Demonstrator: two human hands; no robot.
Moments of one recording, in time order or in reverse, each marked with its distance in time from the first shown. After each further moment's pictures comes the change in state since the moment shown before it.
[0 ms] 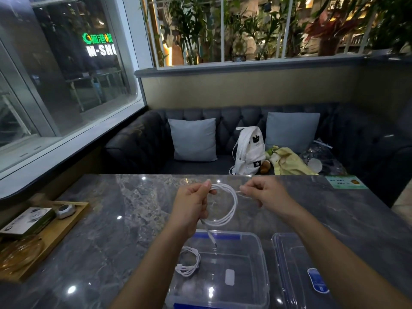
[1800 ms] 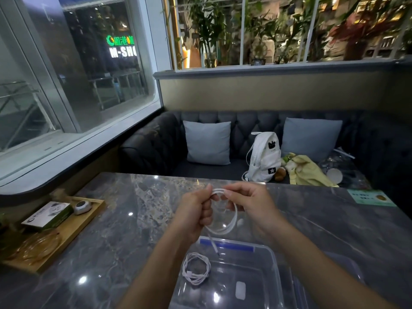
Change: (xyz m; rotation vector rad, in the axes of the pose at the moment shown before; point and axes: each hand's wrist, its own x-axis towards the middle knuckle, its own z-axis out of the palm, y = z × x) left_hand 0.015 0.002 -0.026 -0.156 -0.001 -0.153; right_hand 0.013 -0.030 0.059 0.427 -0.020 0.024
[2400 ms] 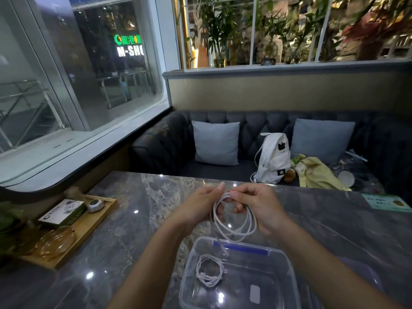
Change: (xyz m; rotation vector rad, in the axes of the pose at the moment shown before) left_hand -0.001 0.028 -0.028 0.426 -0.188 0.031; right_hand 0.006 -0.012 0.029 0.148 -0.002 0.106
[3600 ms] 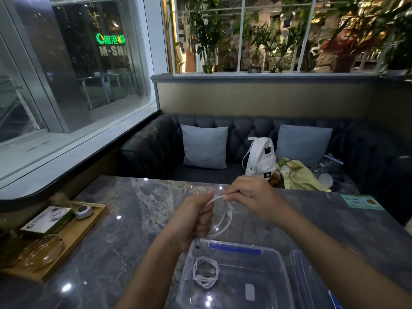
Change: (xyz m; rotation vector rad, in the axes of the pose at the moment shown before) left_hand -0.032 0.008 -0.008 -0.291 -0.056 -0.055; right_hand -0.001 -0.034 -0.001 -1.029 -0.186 -0.606
